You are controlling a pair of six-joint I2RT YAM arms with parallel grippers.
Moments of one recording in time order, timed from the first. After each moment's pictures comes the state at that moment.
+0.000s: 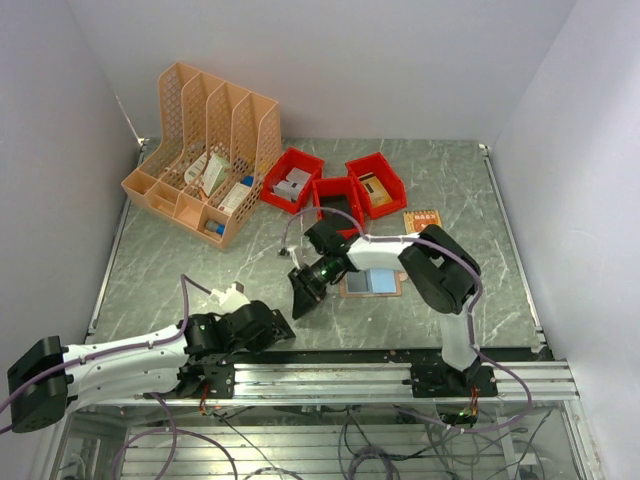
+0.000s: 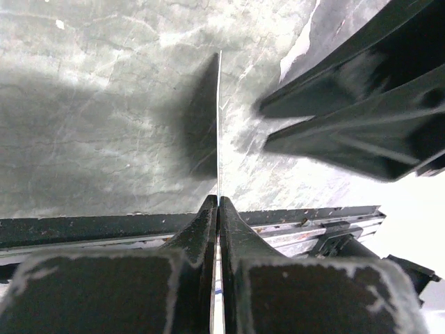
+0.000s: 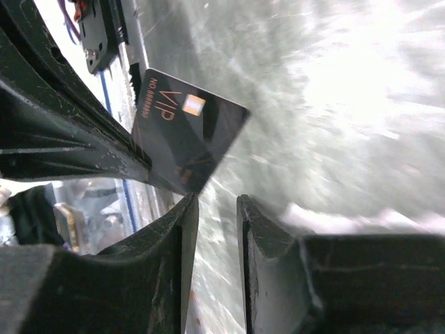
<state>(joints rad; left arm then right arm) -1.13 0.80 0.29 -0.39 -0.29 -1.67 0.84 2.04 1.16 -0.24 -0.94 0.05</state>
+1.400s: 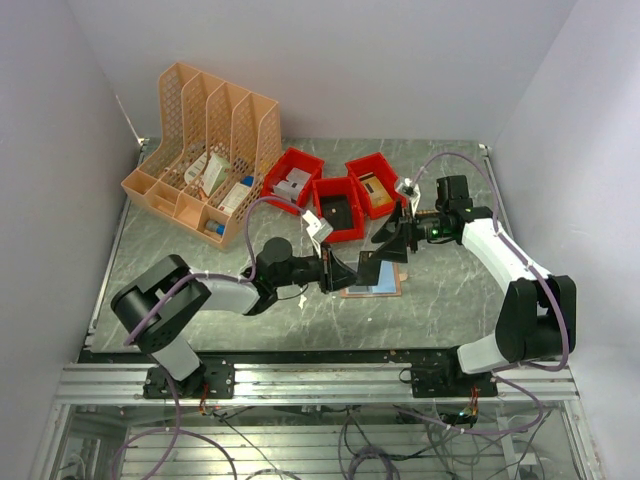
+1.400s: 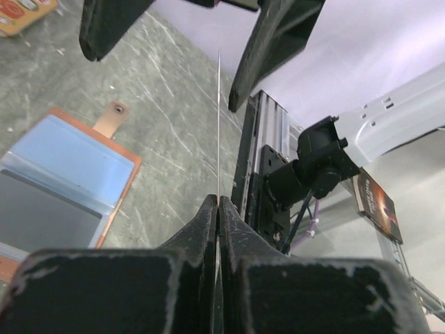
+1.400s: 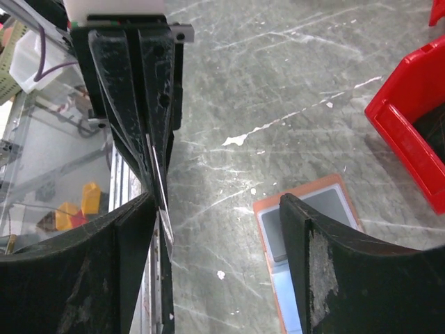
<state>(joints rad) -0.84 1.60 0.57 1.03 0.55 -0.64 0.12 1.46 1.02 -0.59 -1.29 -0.53</state>
